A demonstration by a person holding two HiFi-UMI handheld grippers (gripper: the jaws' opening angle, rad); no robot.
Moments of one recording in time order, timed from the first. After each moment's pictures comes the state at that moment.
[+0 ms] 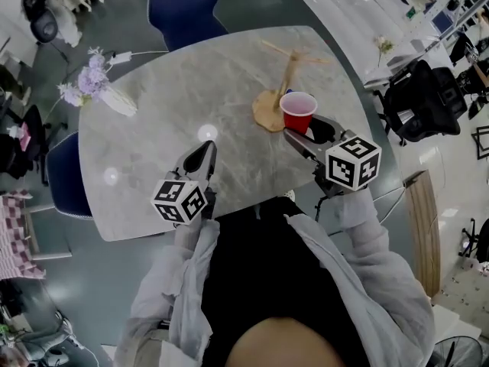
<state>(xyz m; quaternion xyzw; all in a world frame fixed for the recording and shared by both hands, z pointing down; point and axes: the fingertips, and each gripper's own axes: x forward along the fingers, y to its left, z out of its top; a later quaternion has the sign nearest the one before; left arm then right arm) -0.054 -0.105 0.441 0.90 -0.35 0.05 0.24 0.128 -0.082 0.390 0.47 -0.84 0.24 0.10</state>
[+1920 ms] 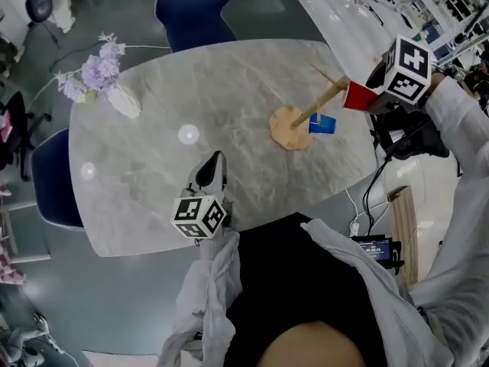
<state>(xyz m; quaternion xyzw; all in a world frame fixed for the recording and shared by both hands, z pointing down) -0.102 -0.148 0.479 0.86 -0.42 -0.05 0.29 0.219 -0.169 0.330 0.16 -0.66 0.22 0.70</state>
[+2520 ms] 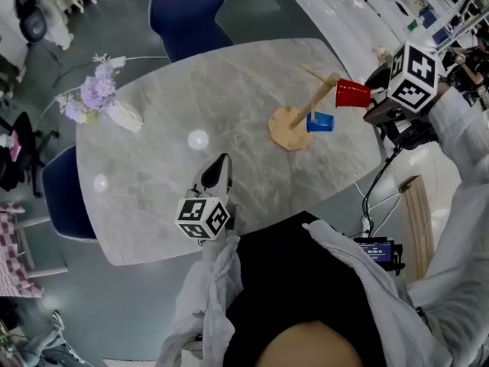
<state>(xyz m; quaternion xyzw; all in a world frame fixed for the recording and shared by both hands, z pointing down) -0.081 -0.152 0.467 0.88 -0.38 -0.02 0.27 0.221 -0.147 0.332 0.19 -0.71 0.24 0.63</state>
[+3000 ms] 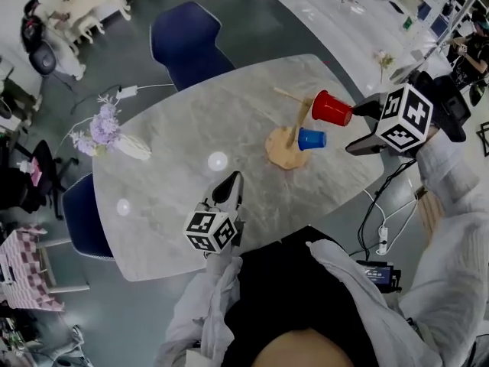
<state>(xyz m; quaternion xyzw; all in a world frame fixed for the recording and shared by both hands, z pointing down) -0.023 -0.141 0.441 0.91 -0.33 0.03 0.25 0.224 -0.117 0.346 0.25 -0.80 0.21 0.50</state>
